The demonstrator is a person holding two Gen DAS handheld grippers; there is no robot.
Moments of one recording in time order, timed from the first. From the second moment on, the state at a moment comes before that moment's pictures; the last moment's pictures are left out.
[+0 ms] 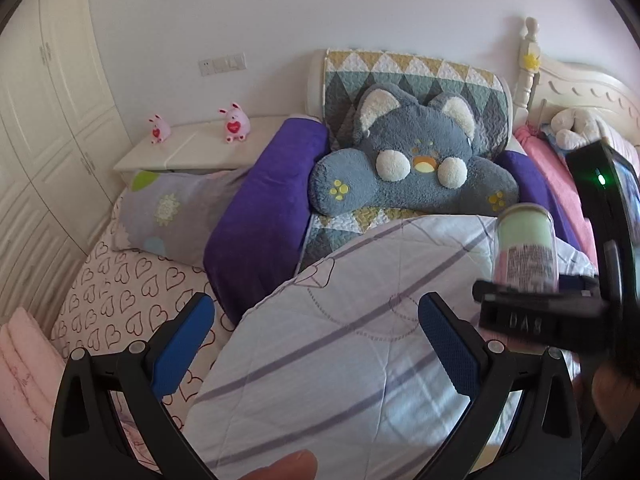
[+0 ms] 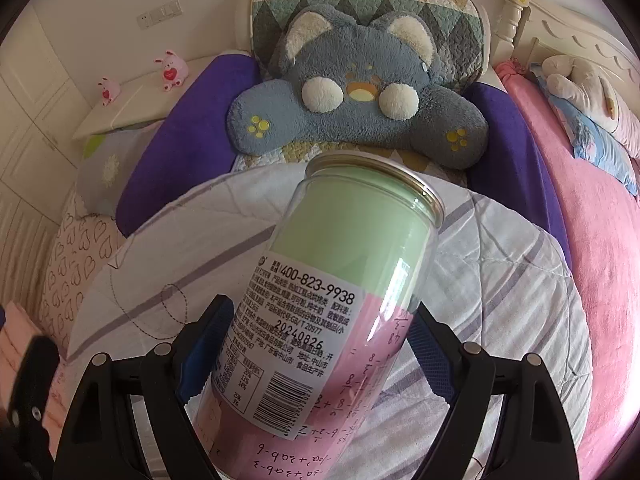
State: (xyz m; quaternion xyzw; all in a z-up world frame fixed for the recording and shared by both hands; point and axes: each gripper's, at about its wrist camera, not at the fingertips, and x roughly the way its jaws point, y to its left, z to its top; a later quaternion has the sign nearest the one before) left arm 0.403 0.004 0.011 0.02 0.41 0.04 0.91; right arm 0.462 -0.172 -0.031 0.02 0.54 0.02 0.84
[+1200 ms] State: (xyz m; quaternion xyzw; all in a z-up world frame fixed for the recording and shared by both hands) left arm 0.357 -0.012 0.062 0.05 0.40 0.02 0.91; right arm 0.341 -0.238 0.054 0.14 0.46 0.02 0.88
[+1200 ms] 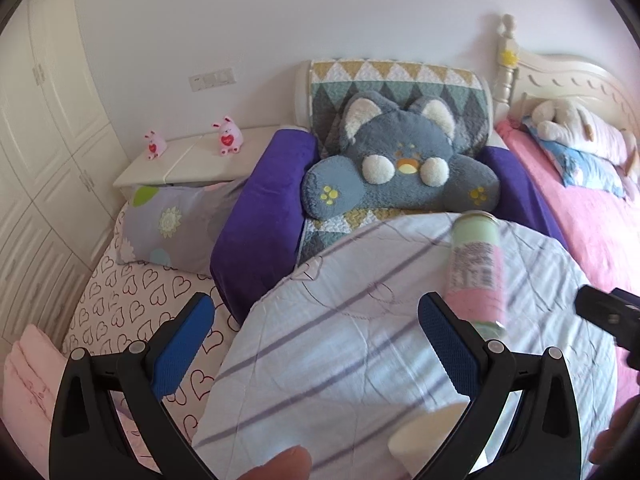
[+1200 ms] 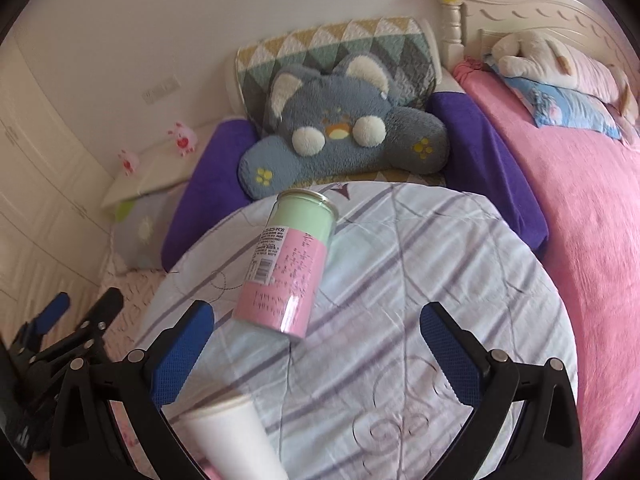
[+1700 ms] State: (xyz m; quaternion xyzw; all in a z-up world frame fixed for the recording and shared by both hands) left arm 0.329 -0.067 0.069 0.08 0.41 -0.03 0.91; right arm 0.255 -0.268 0.042 0.18 0.44 0.02 0.88
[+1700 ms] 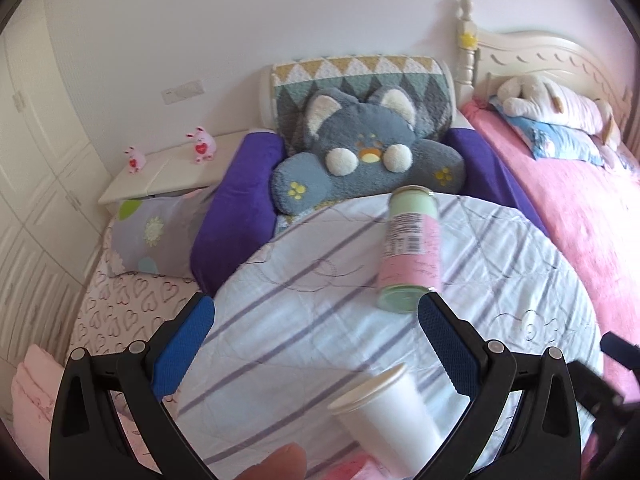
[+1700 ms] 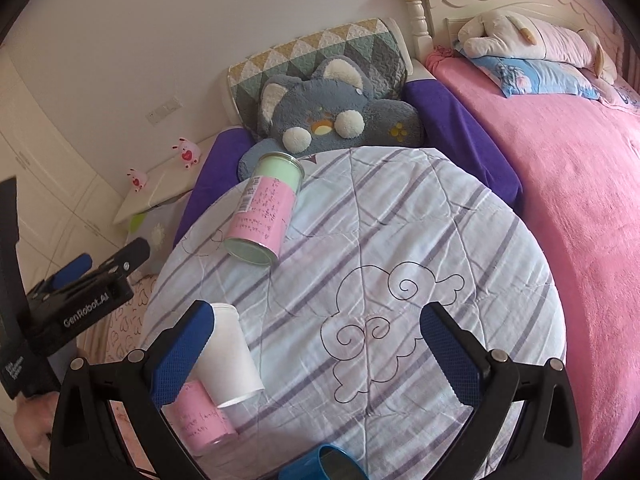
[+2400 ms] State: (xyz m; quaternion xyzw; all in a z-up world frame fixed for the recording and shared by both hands) left arm 0.453 -0.129 0.023 0.09 0.46 -0.08 0.88; right arm 0.332 -0.277 0.023 0.13 0.45 -0.04 0.89
